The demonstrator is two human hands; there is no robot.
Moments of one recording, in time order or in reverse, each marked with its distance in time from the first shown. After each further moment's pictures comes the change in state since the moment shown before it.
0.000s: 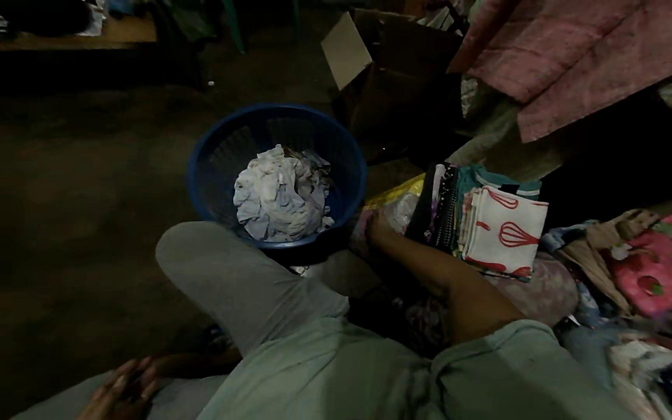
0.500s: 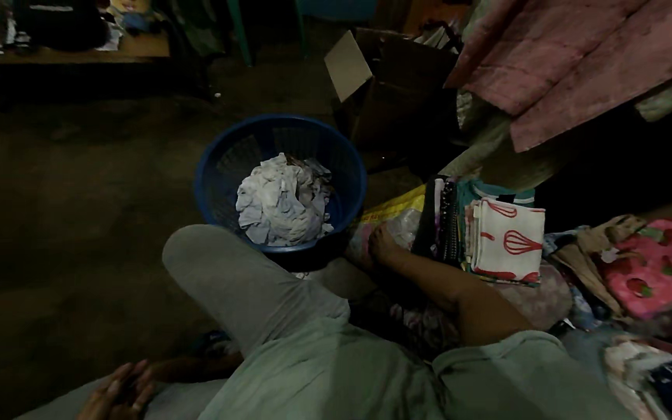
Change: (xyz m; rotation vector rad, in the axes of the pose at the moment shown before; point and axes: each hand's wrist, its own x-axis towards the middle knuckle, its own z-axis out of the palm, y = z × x) left_hand 0.000 0.001 -0.004 -0.072 0.000 0.020; right_hand -0.023 0.002 0.015 -0.269 -0.040 -0.154
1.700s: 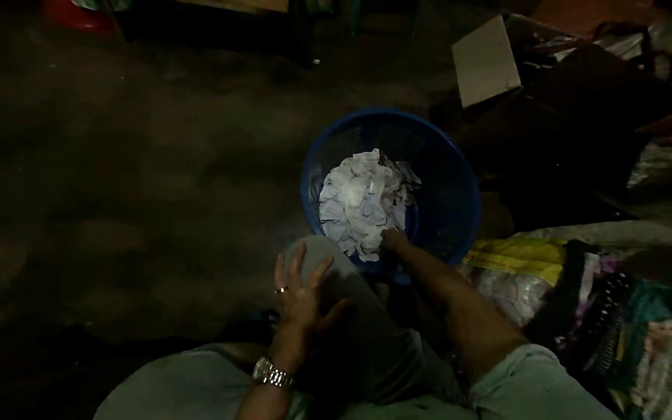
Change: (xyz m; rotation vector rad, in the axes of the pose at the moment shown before) left_hand 0.107 0.035 0.153 1.039 -0.107 0.835; right_hand 0.235 -0.093 -0.095 0.368 -0.118 0.028
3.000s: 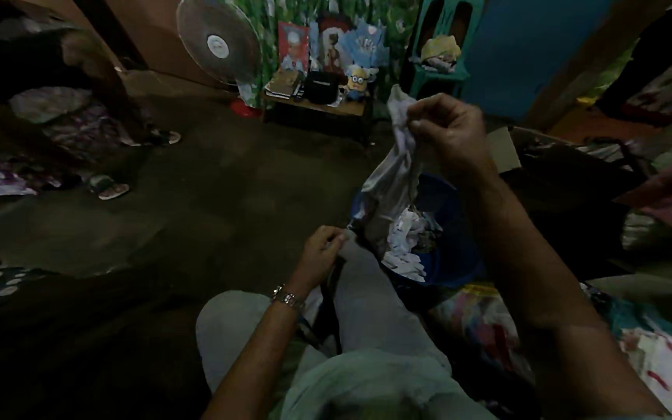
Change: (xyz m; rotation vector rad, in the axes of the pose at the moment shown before) left_hand -0.026 0.073 -0.129 -0.369 -0.019 -0.201; right_hand -0.392 -0.160 -0.241 0.807 0.944 -1.187
